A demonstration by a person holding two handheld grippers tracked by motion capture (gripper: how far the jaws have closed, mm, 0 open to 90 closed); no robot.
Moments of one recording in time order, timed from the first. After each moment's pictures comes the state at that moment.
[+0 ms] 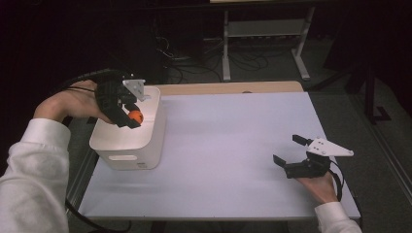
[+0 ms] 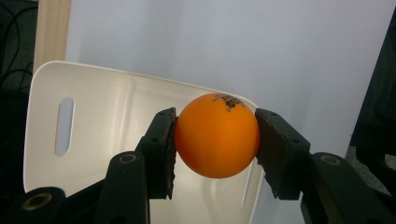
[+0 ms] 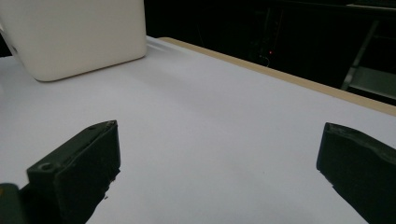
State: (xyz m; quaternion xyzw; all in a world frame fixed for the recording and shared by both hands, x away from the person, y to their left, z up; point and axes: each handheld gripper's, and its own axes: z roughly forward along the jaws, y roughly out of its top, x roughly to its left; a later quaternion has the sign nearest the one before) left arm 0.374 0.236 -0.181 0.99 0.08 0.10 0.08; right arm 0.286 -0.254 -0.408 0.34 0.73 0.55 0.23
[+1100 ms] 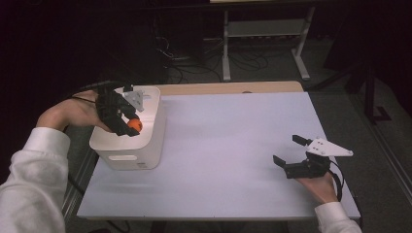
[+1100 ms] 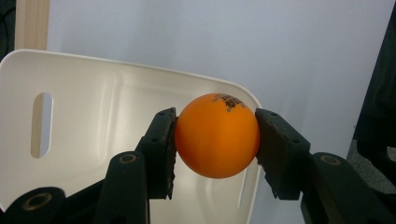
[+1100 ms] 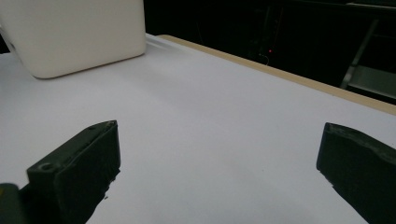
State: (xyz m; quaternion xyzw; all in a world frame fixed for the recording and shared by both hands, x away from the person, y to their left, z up) left arm 0.370 0.244 -0.208 0.99 0.06 0.09 0.08; right arm 0.286 -0.254 -0.408 0.34 0.73 0.54 0.23
